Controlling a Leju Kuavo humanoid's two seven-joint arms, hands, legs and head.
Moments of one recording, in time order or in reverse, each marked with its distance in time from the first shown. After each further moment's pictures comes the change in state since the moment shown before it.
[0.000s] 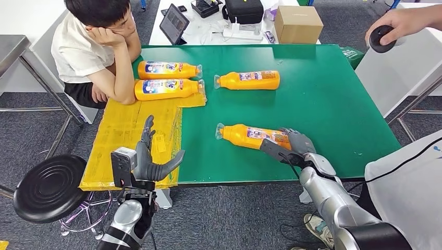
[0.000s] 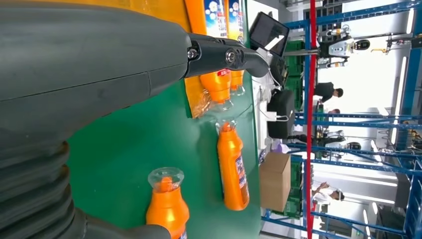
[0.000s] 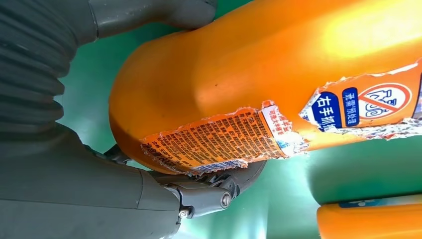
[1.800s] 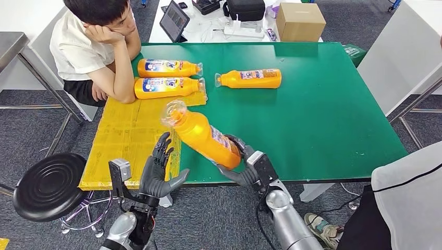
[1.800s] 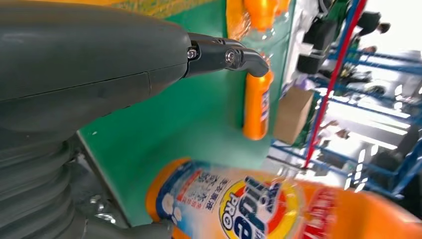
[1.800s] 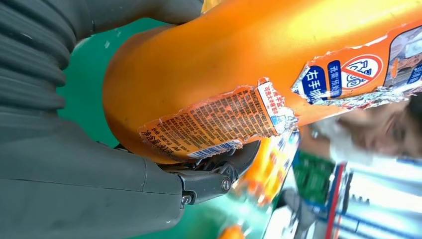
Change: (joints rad) left arm 0.073 0.022 0.002 0.011 0.241 -0.303 0.040; right arm 0.340 0.220 0.044 -0.578 -0.777 0.341 -0.400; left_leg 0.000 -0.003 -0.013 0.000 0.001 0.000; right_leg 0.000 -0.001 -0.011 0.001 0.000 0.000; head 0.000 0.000
